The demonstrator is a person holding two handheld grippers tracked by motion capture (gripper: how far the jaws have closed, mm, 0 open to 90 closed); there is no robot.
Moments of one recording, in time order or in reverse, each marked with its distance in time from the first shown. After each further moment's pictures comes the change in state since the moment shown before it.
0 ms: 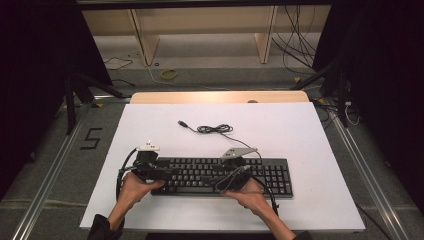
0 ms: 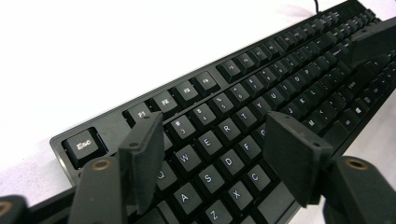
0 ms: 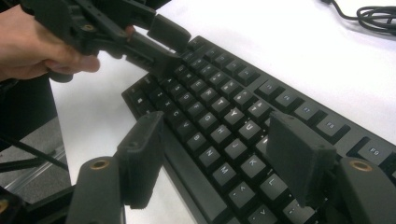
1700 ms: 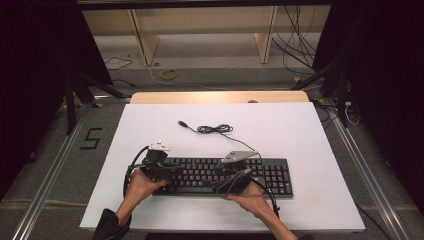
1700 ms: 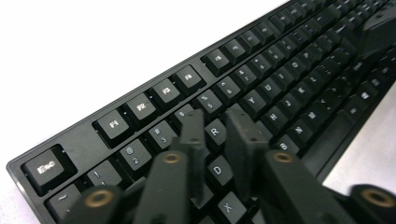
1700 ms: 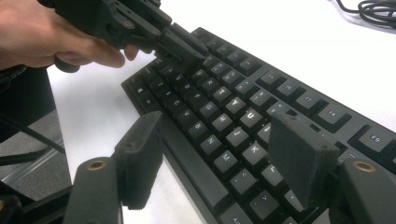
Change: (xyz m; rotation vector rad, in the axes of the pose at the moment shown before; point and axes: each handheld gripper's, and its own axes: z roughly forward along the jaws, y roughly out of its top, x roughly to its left) left arm -0.011 0.009 0.014 0.073 -0.027 0.053; right arm 0.003 -0.007 -0.002 0.007 -0.010 -0.018
